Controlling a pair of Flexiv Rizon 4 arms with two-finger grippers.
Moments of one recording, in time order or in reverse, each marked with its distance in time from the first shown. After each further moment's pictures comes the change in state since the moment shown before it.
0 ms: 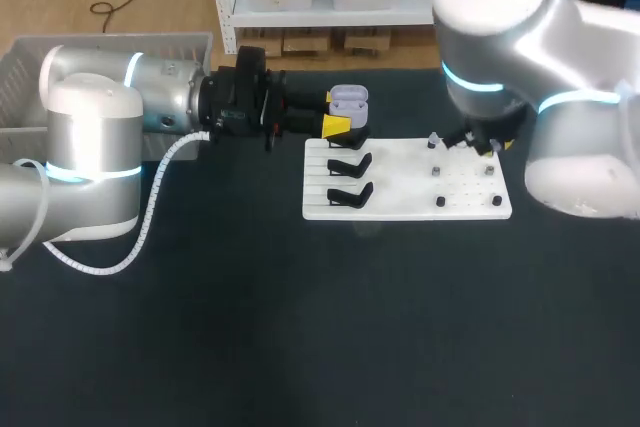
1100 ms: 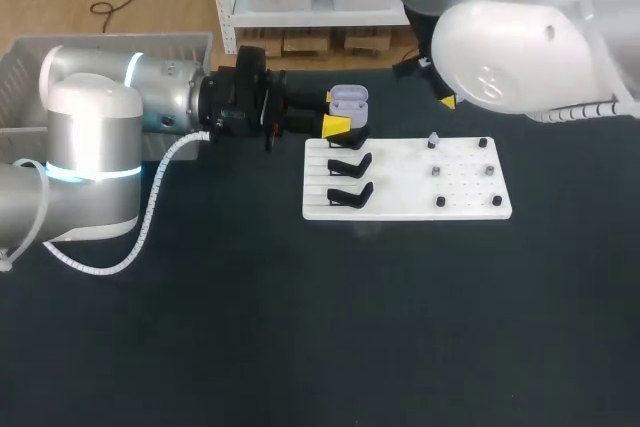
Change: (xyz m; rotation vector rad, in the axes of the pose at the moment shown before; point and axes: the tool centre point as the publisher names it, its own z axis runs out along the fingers) left arm 0.000 0.000 0.000 0.000 0.000 0.000; right arm -0.025 0.034 -0.130 -0.057 0.112 0.073
